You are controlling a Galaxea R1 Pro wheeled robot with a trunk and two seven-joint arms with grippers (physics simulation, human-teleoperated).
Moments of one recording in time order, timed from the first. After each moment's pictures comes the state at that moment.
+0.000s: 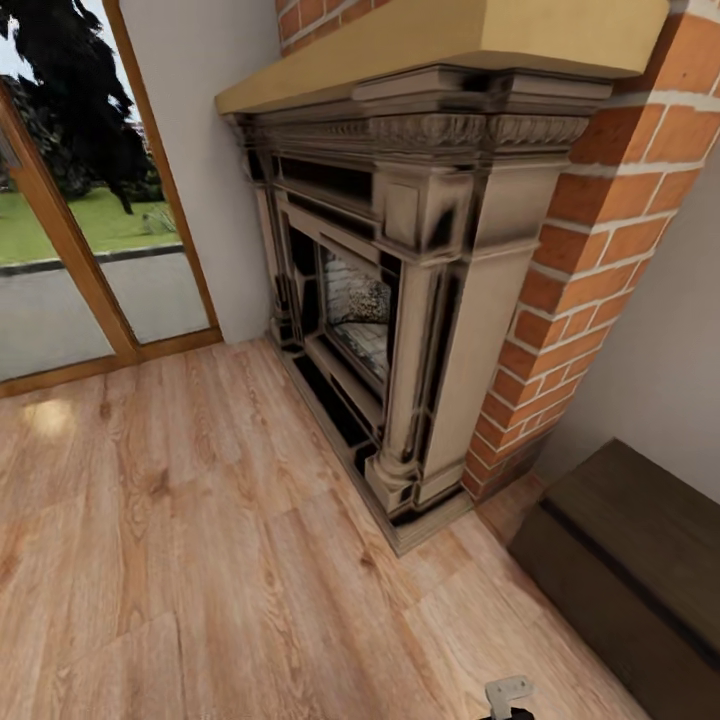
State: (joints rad) left arm -0.37 0.01 -1.07 -0.06 1.37 -0.08 0.52; right arm -0.49 0.01 0.22 0.04 -0.06 -0.18 -0.03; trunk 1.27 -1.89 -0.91
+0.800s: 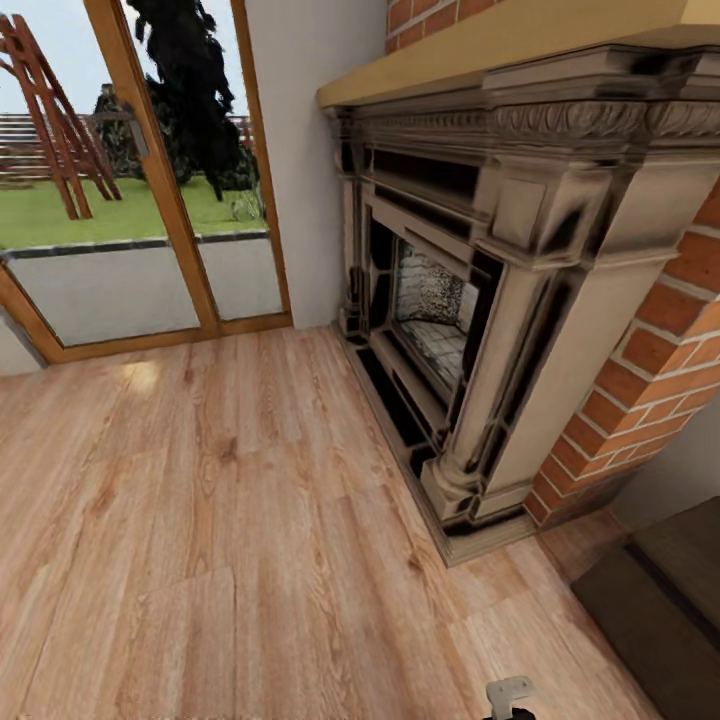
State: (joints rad) left arm -0.37 0.01 -1.07 -0.06 1.37 -0.08 0.52; right arm -0.49 0.00 0.22 0.04 -0.06 -0.18 -0.03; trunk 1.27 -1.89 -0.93
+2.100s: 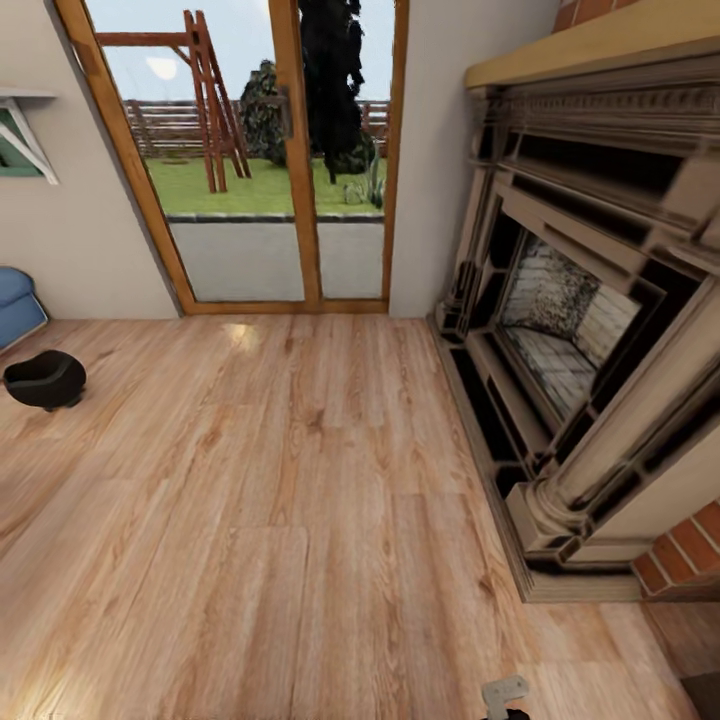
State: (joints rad) left arm -0.35 0.00 -1.07 -0.07 1.37 -0.09 0.52; right arm -0.49 0.01 0.22 0.04 -0.06 -0.17 0.00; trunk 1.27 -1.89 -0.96
